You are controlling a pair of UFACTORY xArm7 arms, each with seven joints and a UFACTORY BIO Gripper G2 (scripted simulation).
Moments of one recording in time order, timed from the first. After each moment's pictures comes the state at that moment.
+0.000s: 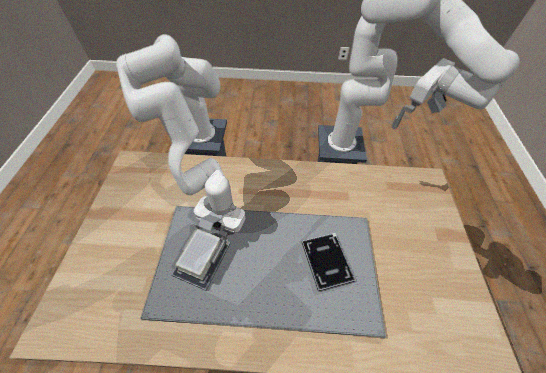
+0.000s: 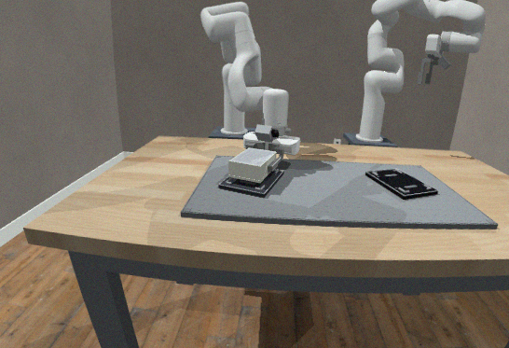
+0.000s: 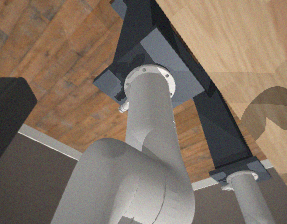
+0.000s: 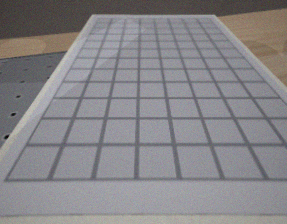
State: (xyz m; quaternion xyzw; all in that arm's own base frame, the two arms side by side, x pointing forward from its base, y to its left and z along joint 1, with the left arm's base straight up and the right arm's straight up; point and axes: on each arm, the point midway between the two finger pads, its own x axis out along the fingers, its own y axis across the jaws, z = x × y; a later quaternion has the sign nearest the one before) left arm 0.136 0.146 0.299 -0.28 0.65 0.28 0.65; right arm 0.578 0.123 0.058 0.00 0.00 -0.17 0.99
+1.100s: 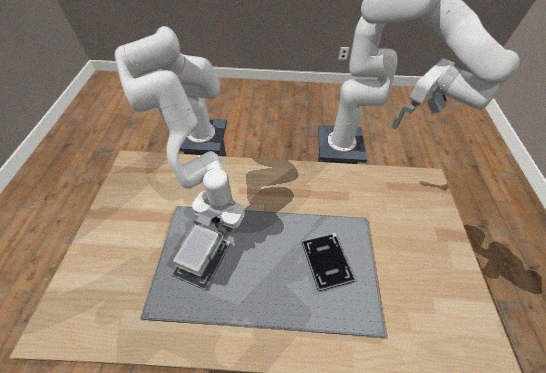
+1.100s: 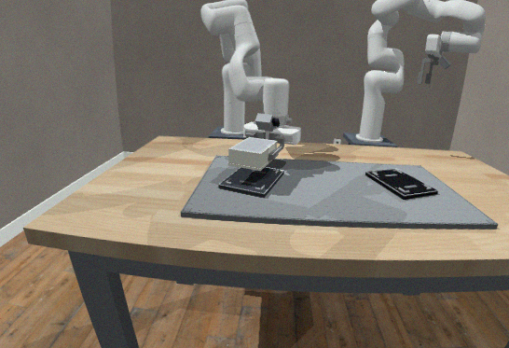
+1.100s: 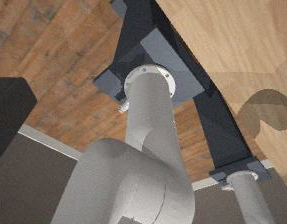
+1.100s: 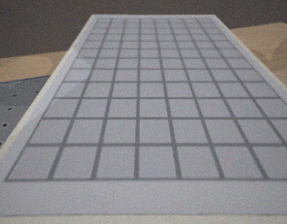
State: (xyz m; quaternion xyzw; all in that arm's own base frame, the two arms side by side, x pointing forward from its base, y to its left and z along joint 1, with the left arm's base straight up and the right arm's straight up) left arm 0.136 0.146 0.299 -0.28 0.65 0.28 0.65; right arm 0.578 0.123 0.089 0.00 0.00 -0.17 0.99
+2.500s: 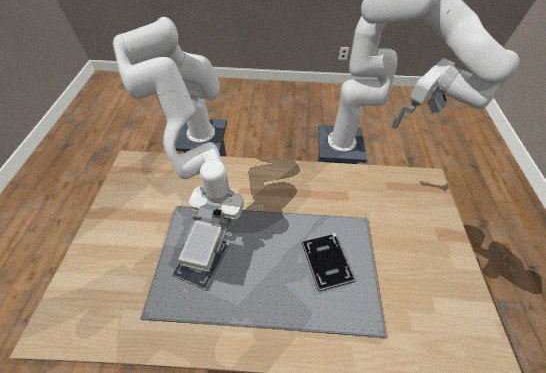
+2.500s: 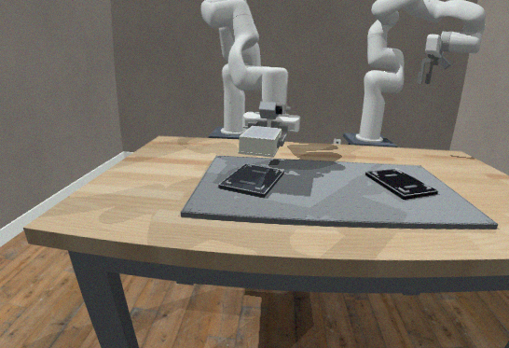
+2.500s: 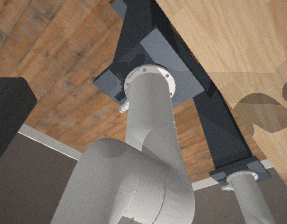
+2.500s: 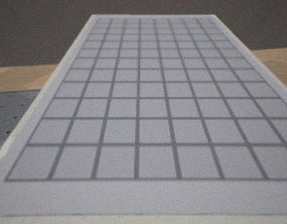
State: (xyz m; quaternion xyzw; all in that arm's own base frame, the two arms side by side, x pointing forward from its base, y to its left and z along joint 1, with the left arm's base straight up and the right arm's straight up) left arm 0.136 0.146 0.299 -0.28 0.65 0.28 0.65; right arm 0.576 0.139 0.122 0.00 0.00 -0.09 1.00
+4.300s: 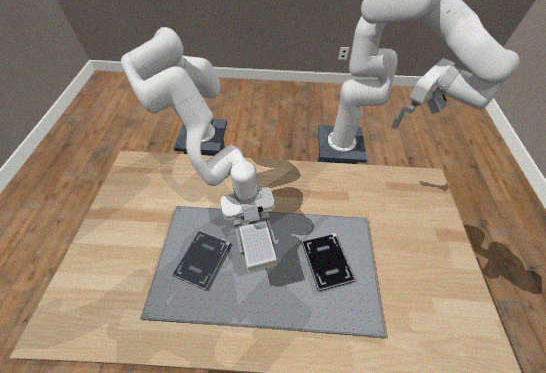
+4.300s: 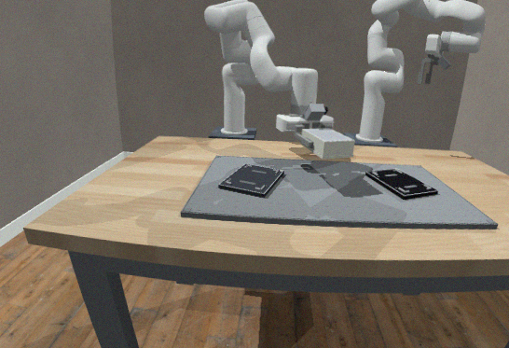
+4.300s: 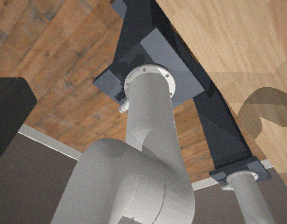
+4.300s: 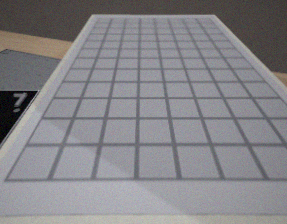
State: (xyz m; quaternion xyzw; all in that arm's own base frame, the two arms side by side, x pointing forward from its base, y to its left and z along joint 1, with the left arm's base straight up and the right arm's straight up) left arm 0.136 0.146 0.299 -0.28 0.65 0.28 0.65; right arm 0.572 0.299 0.122 0.00 0.00 0.15 0.99
